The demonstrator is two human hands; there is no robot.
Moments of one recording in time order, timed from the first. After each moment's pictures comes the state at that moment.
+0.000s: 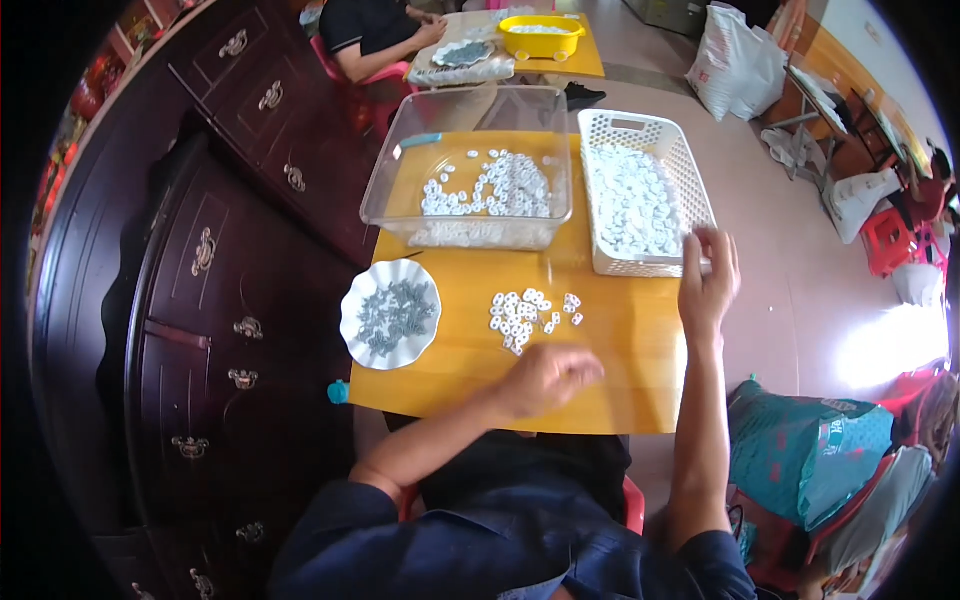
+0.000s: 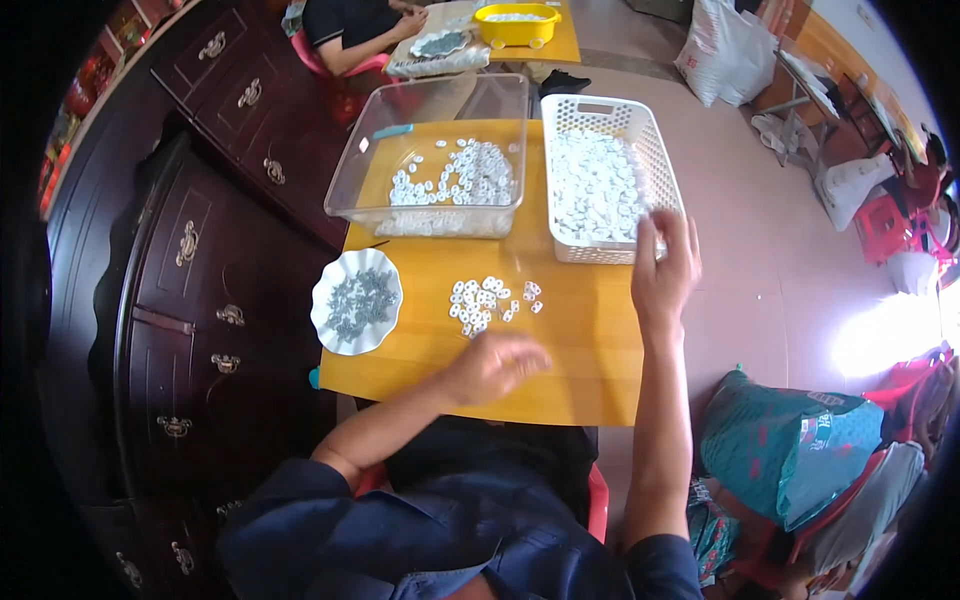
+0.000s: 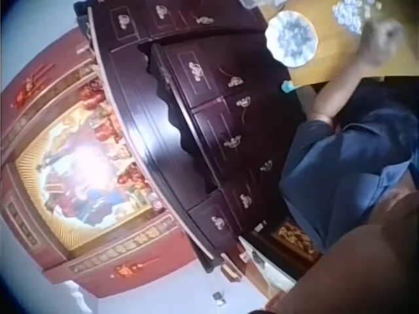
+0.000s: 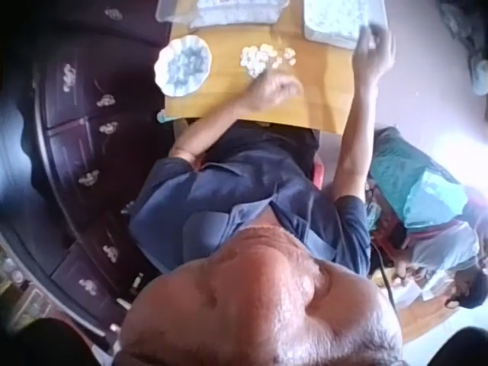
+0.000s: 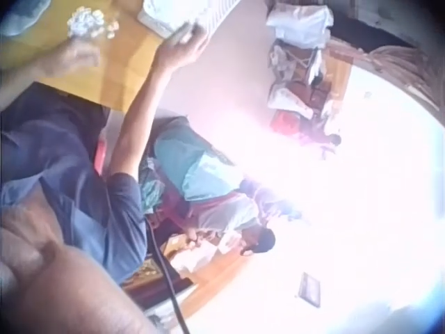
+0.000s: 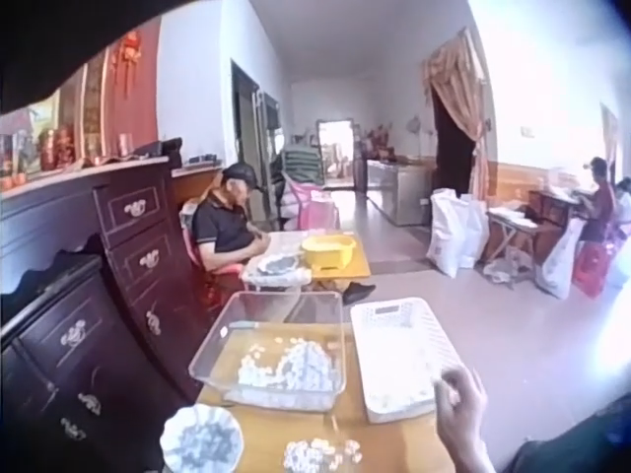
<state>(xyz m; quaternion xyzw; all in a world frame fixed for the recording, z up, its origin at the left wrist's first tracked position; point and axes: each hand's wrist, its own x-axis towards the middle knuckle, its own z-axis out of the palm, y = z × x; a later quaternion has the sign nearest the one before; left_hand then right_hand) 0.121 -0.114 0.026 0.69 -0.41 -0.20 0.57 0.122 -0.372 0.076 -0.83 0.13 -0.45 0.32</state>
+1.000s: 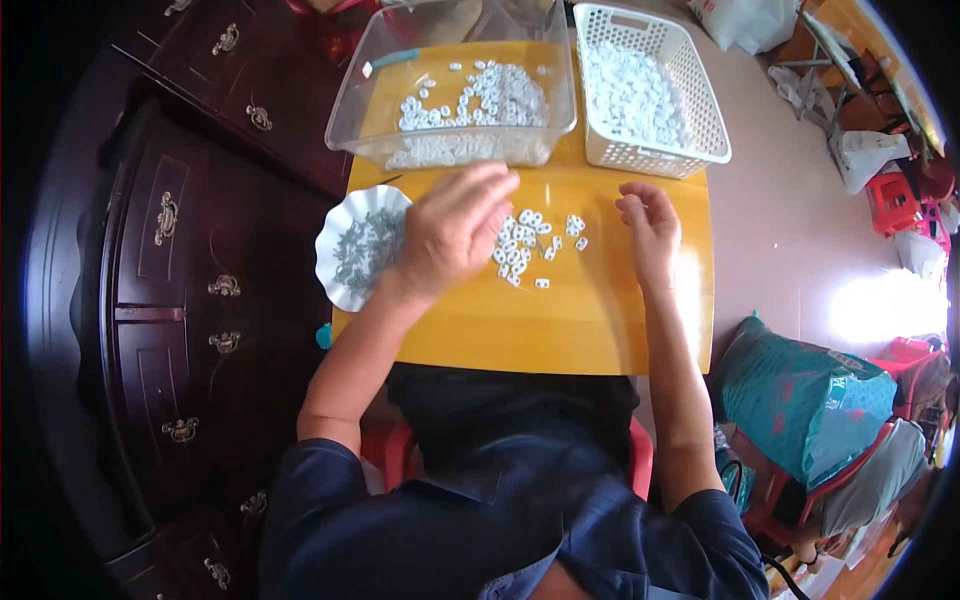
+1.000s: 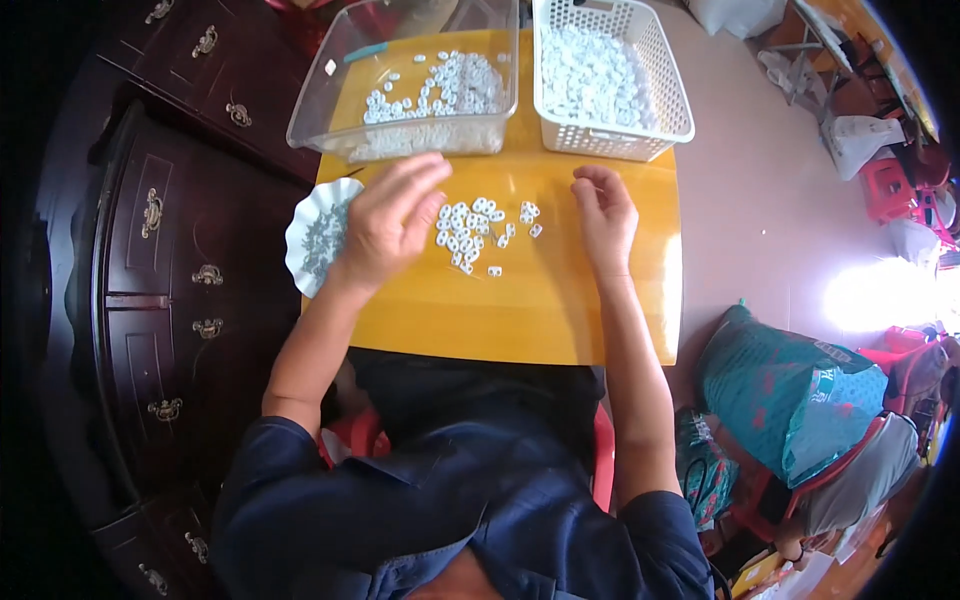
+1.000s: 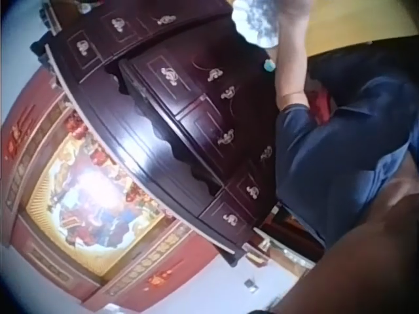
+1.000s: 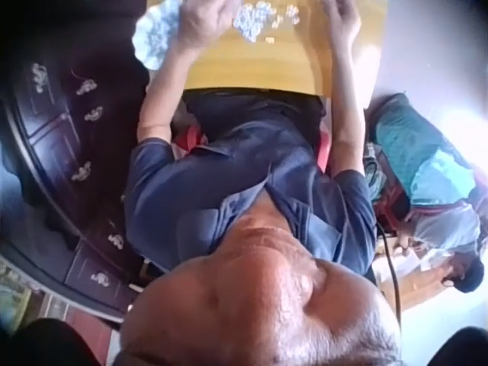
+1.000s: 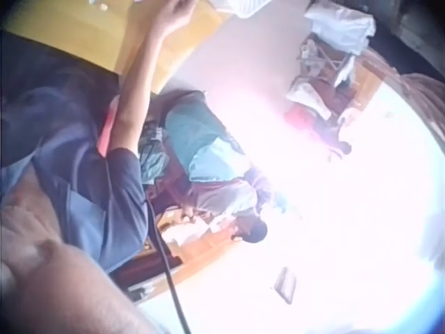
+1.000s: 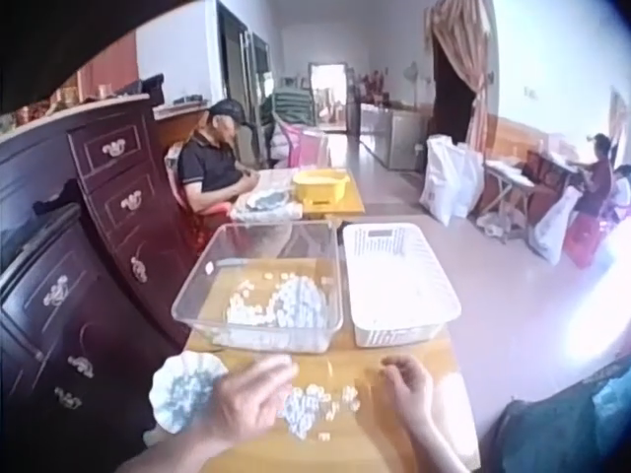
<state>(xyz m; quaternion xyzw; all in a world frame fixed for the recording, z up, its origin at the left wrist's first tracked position) 0.212 -0.067 0.061 0.78 -0.46 0.23 0.35 0.132 -0.334 -0.040 -0.68 0.18 -0.27 0.66</state>
